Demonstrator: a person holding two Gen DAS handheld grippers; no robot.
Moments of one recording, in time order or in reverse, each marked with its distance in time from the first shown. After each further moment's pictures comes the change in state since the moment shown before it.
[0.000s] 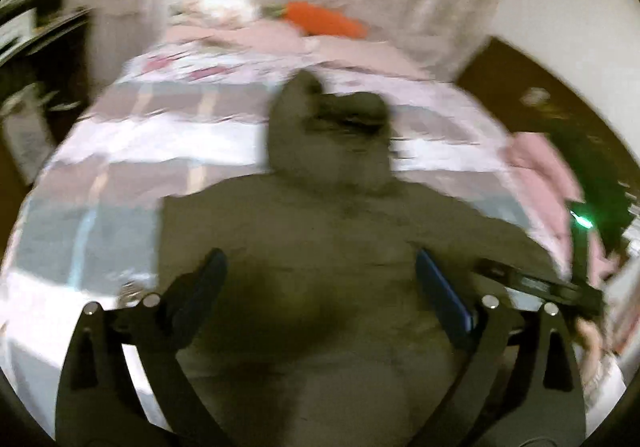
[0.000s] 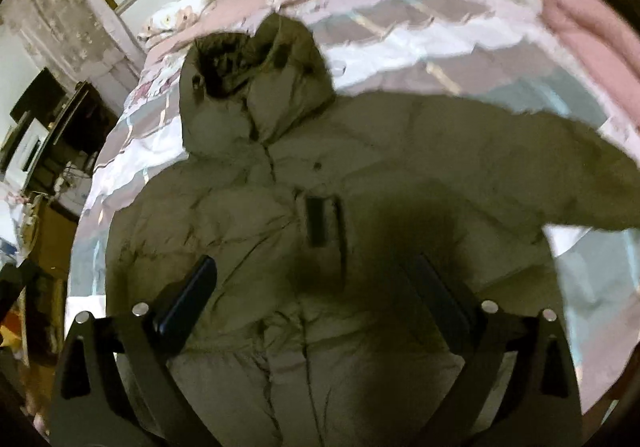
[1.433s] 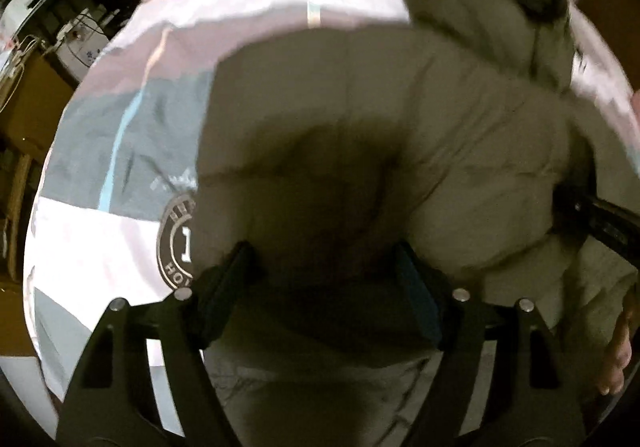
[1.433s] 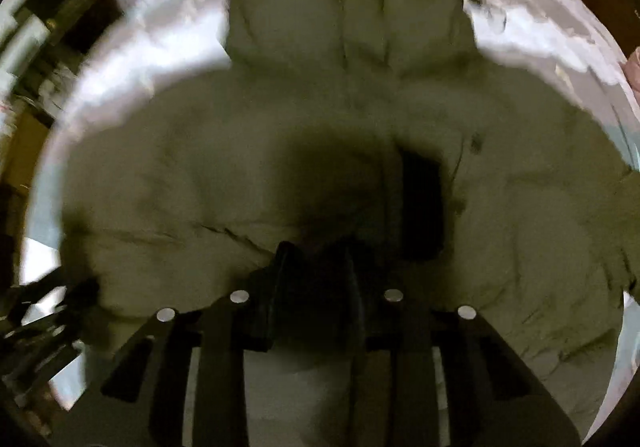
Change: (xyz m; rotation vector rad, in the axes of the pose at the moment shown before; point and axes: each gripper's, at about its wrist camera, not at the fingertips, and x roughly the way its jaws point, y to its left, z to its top) left arm 0.168 0.084 -0.039 -0.047 0.414 0.326; right arm 0.156 0.129 -0.001 -0.232 0.229 -0.151
